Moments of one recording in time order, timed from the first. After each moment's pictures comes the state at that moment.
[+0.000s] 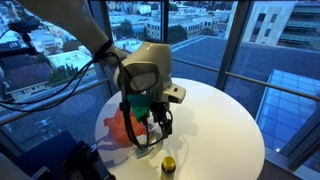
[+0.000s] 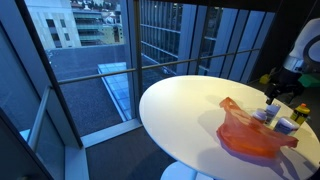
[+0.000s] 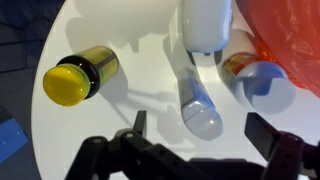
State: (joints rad) arm -0.17 0.07 -0.15 -2.53 -0.09 2.60 0.22
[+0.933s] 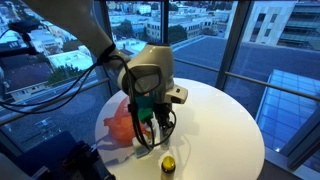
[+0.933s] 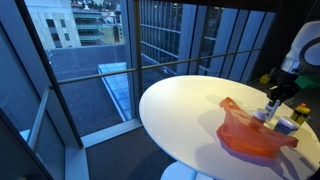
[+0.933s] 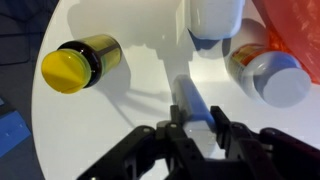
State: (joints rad) arm -0.16 0.11 -0.17 -2.51 -0.12 2.62 0.22
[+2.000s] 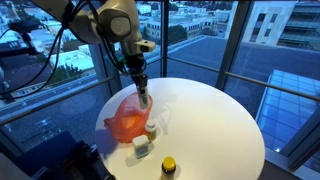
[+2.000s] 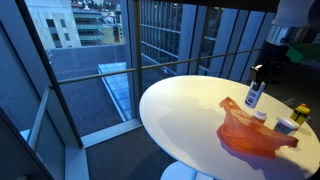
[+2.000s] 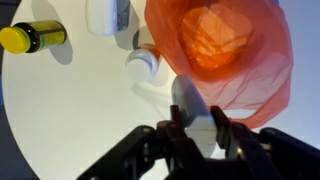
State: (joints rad) arm 0.01 -0.12 0.03 -2.42 -0.17 2.32 0.44
